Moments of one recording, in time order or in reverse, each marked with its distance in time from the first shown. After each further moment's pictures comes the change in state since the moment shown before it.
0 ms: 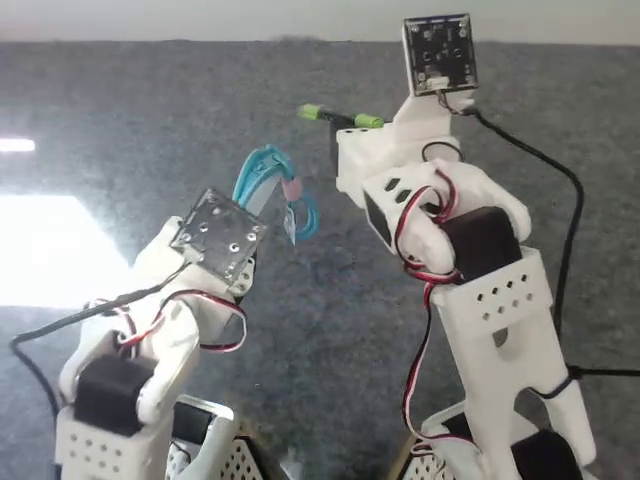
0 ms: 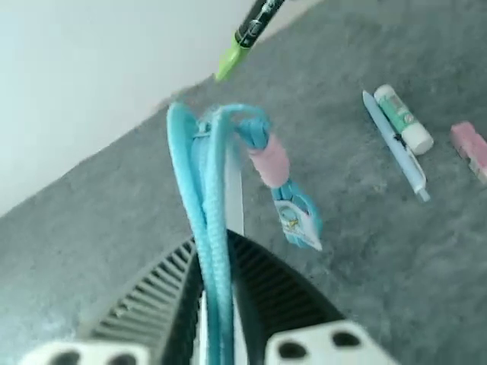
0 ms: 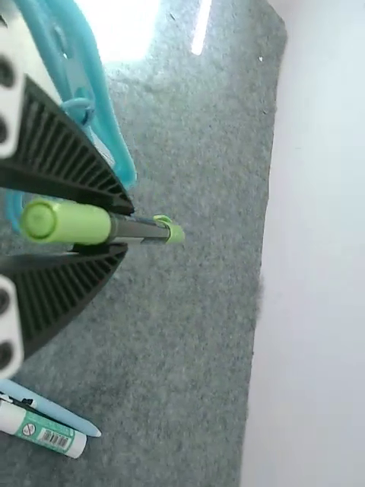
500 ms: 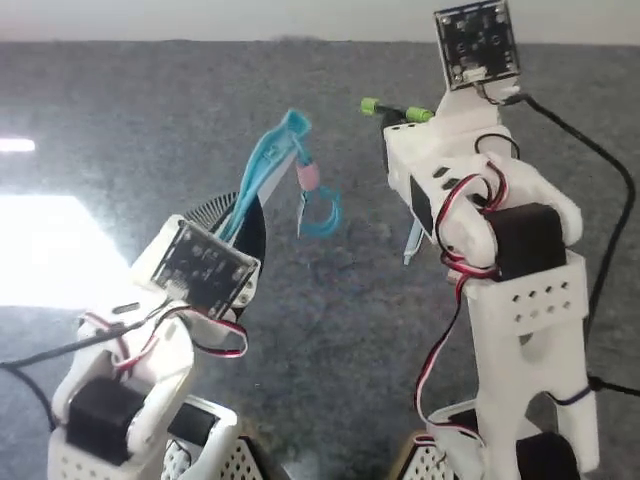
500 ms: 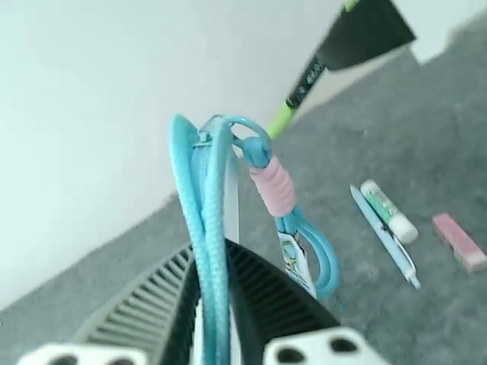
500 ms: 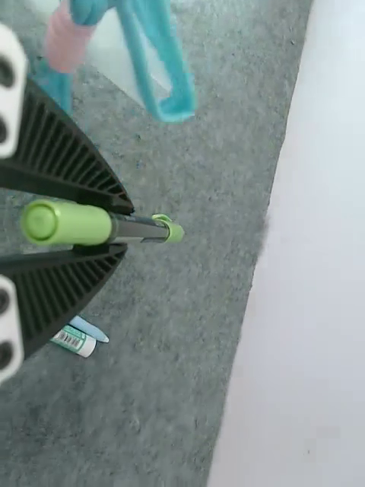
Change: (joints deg) left arm 4.3 -5.4 0.1 -8.3 0.1; right arm 8.2 0.0 -7.7 9.8 12.7
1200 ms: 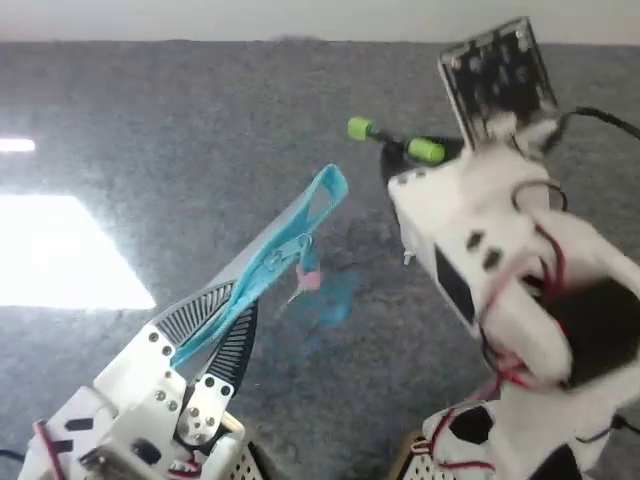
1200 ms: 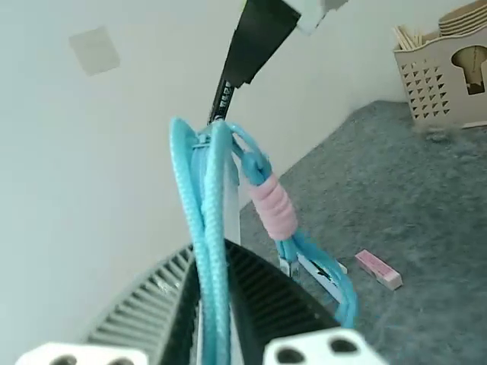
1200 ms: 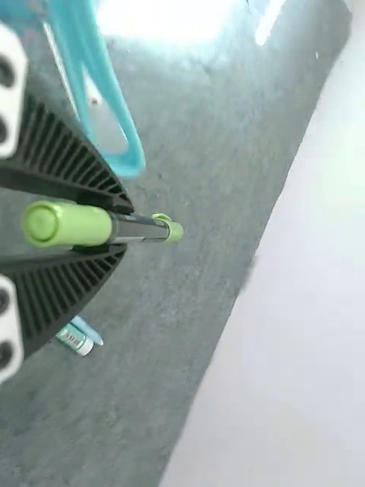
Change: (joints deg) left arm 15.5 -29.3 4.3 12.4 -4.2; right arm -7.6 0.0 -28.0 25.8 5.5
